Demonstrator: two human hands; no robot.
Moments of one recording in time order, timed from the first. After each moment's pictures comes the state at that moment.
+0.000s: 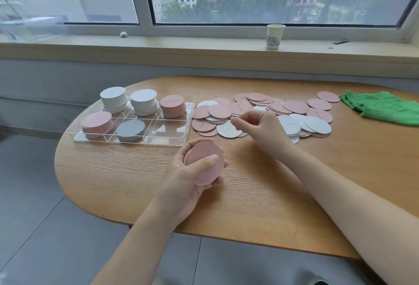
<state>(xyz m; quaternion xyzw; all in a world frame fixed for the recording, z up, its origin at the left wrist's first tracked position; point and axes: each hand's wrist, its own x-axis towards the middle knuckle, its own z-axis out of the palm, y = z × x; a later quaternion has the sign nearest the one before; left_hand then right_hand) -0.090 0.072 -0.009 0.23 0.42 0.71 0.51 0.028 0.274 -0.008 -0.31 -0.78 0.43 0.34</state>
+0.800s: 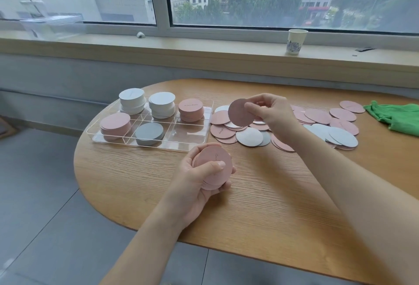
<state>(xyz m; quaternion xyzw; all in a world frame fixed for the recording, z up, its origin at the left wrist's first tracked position) -0.123 0.069 -0.009 0.21 0.42 0.71 0.53 -0.027 0.313 0.014 -0.31 -0.72 0.51 0.36</state>
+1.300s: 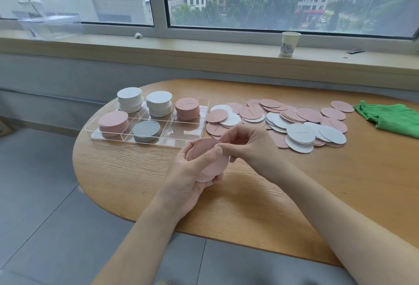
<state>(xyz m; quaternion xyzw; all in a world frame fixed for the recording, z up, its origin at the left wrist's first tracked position) -0.118 0.067 -0.004 0.22 0.44 0.72 0.49 0.002 0.201 0.013 -0.19 -0.75 0.56 0.29</state>
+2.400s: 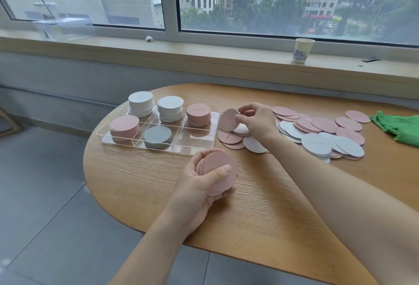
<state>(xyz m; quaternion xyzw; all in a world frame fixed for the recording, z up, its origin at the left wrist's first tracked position) -0.129 0.062 -0.015 0.20 0.42 0.72 0.51 -0.081 0.304 0.000 -0.40 -0.74 0.41 0.35</state>
